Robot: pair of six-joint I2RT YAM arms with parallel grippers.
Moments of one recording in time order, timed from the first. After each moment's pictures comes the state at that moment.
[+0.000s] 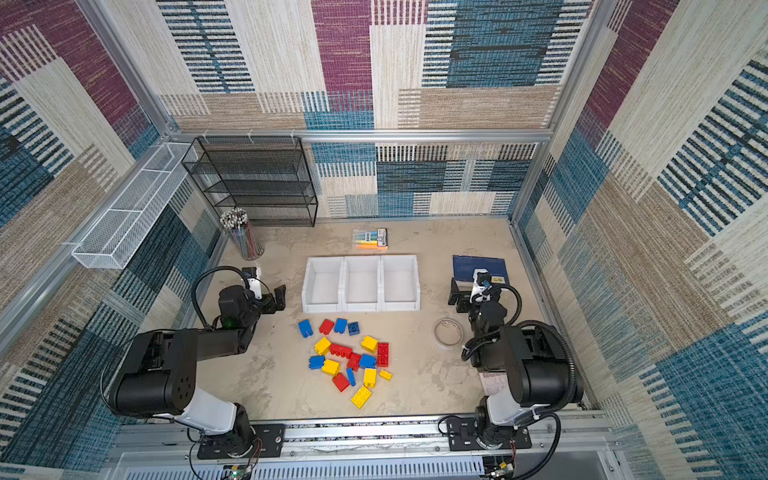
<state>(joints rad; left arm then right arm) 0.07 1.55 0.45 0.68 0.14 -0.01 -0.02 1.54 0.21 1.24 -0.03 0.03</state>
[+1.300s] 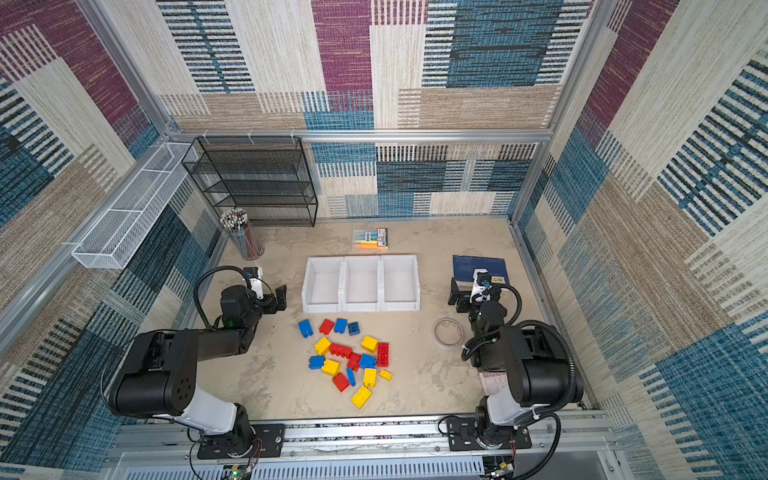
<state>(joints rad) 0.05 1.53 0.44 0.68 0.09 -0.01 -0.02 1.52 0.22 1.23 -0.02 0.03</state>
